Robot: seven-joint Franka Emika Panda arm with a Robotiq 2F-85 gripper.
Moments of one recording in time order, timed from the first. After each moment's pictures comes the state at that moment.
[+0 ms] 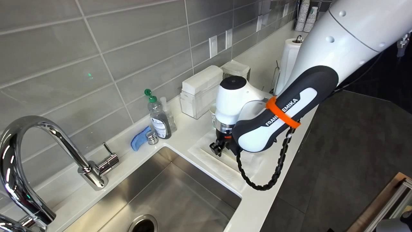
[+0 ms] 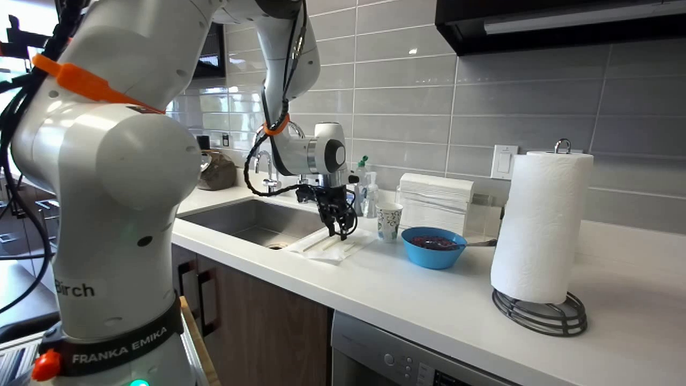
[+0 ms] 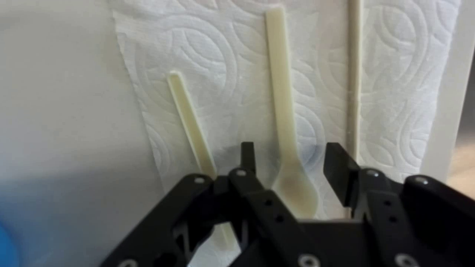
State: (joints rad) arm 0.39 0.40 0.05 -2.20 -0.23 2.73 0.45
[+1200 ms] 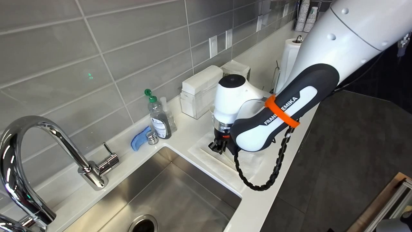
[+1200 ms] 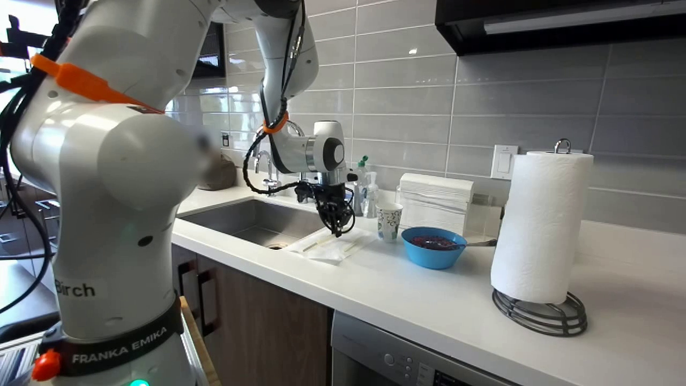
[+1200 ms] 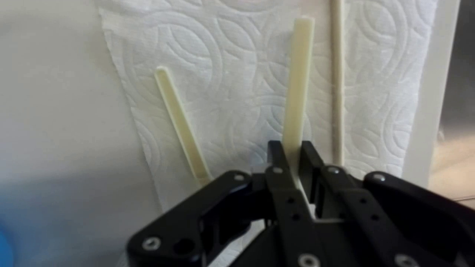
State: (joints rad) arm 0.40 0.40 0.05 -2.19 -0.20 2.72 0.45
